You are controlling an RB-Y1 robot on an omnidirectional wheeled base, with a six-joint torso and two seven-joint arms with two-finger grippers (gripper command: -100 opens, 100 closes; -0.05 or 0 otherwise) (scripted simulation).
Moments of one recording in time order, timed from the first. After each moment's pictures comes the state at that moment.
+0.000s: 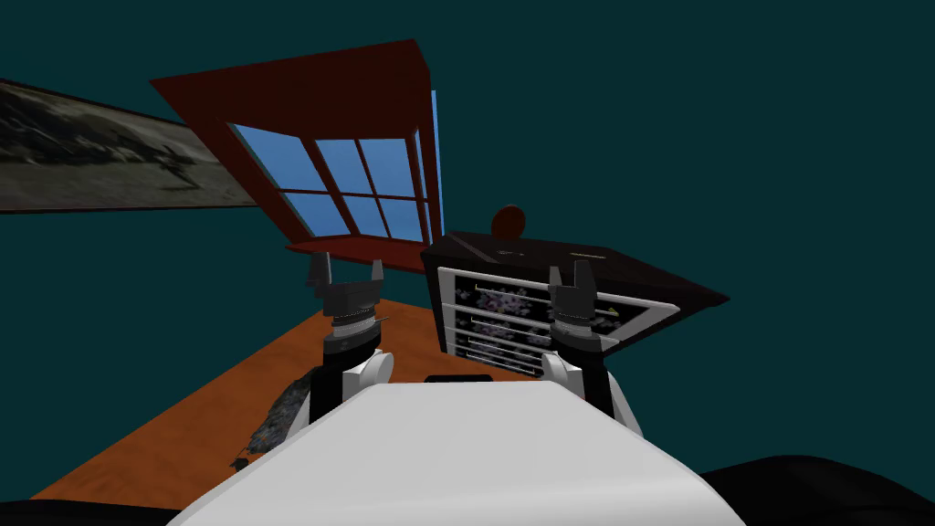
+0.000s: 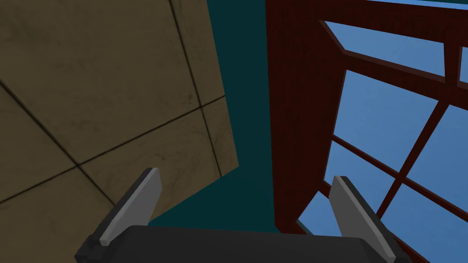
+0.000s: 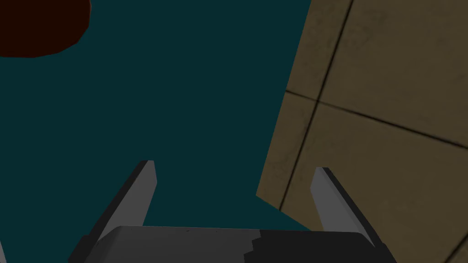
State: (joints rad) left arm 0.50 -0.03 -0.05 -2.36 0.05 -0.60 0.09; right arm 0.50 -0.04 -0.07 -2.38 0.09 -0.54 -0.01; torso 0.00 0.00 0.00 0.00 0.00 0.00
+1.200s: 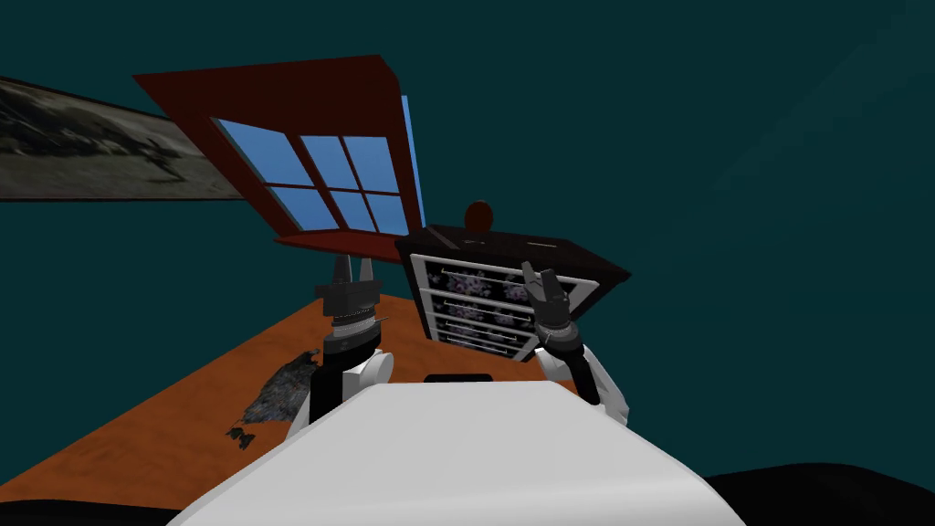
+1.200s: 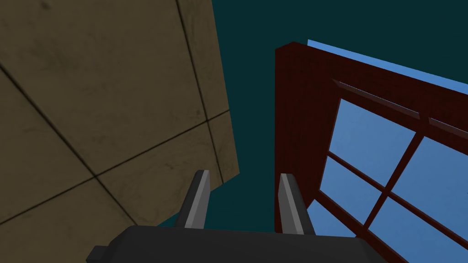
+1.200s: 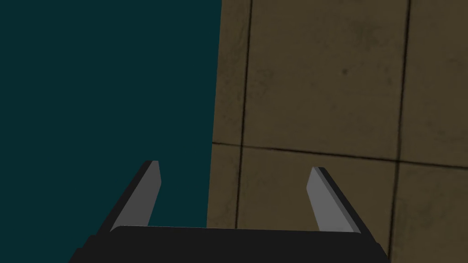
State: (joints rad) left arm 0.50 -0.03 -0.05 -2.36 0.05 -0.60 0.09; right arm 0.38 -0.35 0.08 -2.29 0.15 -0.79 0.04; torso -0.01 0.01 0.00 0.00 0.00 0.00
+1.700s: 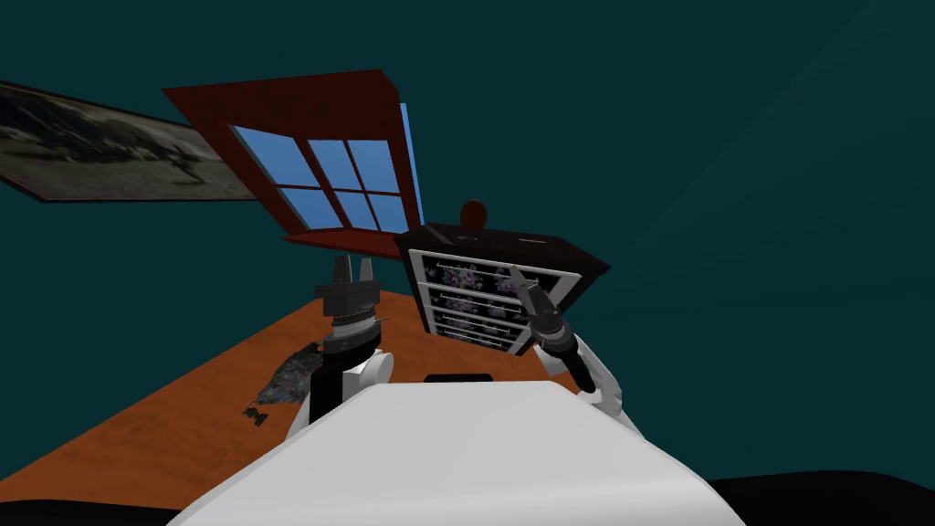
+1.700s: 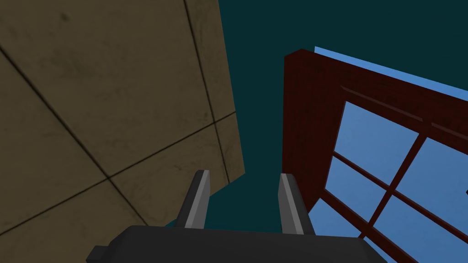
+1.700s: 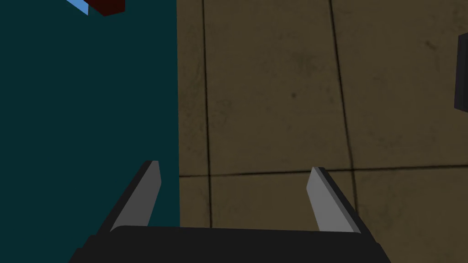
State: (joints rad) left arm 0.50 -0.03 -0.05 -2.36 0.05 -0.60 0.09; right arm 0.30 -0.49 0.15 -2.23 0.17 -0.91 0.06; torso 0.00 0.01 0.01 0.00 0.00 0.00
